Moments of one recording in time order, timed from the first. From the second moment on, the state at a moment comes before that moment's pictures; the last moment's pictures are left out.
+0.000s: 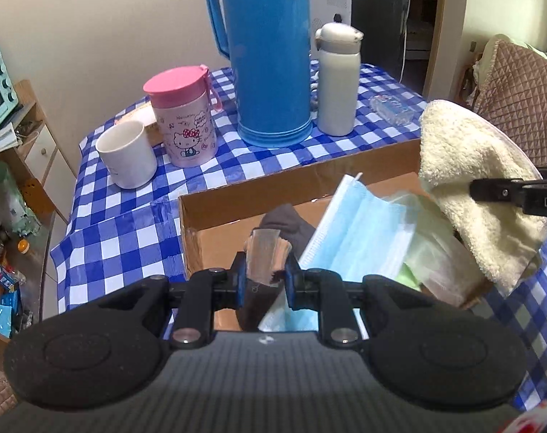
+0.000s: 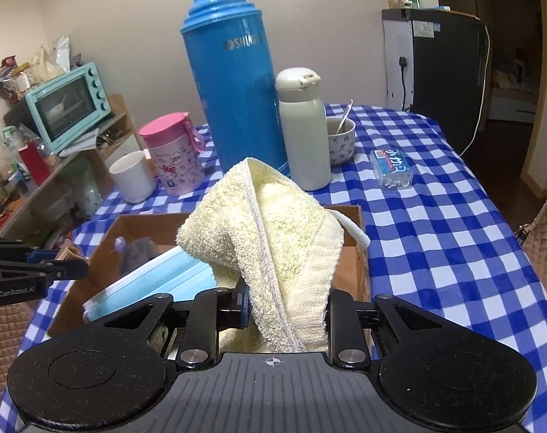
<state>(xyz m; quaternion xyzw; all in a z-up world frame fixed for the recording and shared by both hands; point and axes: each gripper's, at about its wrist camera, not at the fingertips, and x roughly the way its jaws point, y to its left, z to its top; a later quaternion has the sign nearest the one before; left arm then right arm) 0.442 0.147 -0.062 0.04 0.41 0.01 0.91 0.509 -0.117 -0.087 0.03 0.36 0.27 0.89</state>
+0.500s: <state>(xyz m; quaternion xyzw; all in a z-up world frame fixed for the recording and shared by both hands) 0.489 0.169 -0.092 0.03 0.43 0.02 0.90 0.548 -0.095 -0.121 0.02 0.39 0.24 0.89</state>
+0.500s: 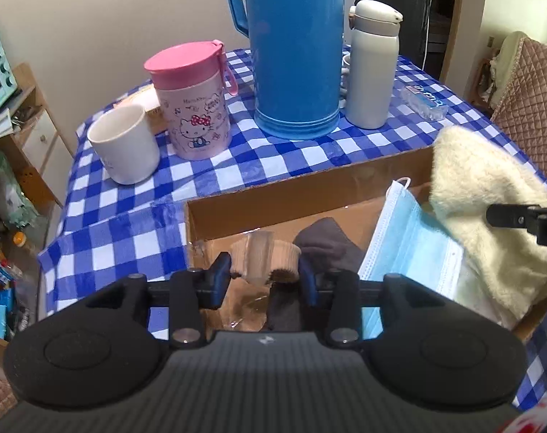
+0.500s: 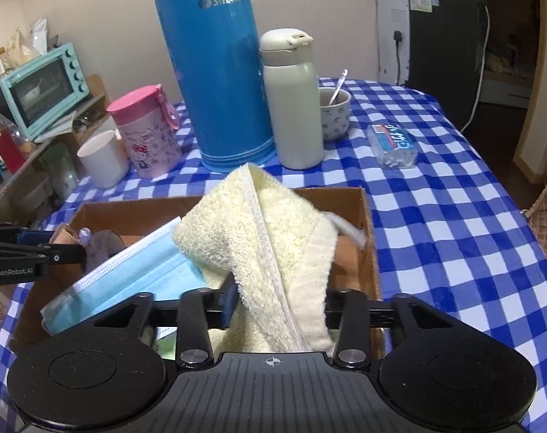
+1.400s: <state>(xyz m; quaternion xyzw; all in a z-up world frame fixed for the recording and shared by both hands) 0.439 0.167 -0.063 0.00 0.42 0.01 0.91 0.501 -0.122 -0.092 0.04 0.37 0.26 0.89</state>
